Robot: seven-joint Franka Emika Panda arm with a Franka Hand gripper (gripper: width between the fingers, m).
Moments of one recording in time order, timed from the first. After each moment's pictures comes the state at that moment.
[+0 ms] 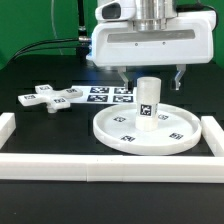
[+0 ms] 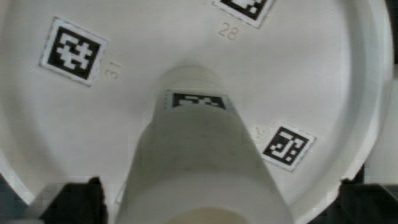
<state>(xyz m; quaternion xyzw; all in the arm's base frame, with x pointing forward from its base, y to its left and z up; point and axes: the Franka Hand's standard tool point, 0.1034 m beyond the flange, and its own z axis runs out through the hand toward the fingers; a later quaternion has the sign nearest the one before) 0.514 0.046 0.078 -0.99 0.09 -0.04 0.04</state>
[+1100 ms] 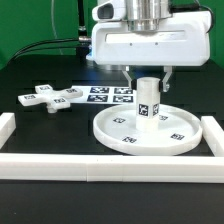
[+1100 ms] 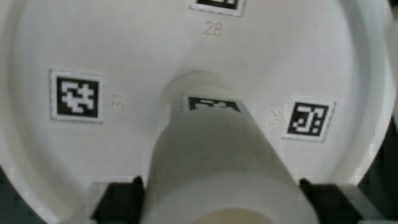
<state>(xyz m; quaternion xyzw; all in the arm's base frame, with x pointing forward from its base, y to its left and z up) 0.515 0.039 0.077 -0.96 0.27 -0.04 0.05</state>
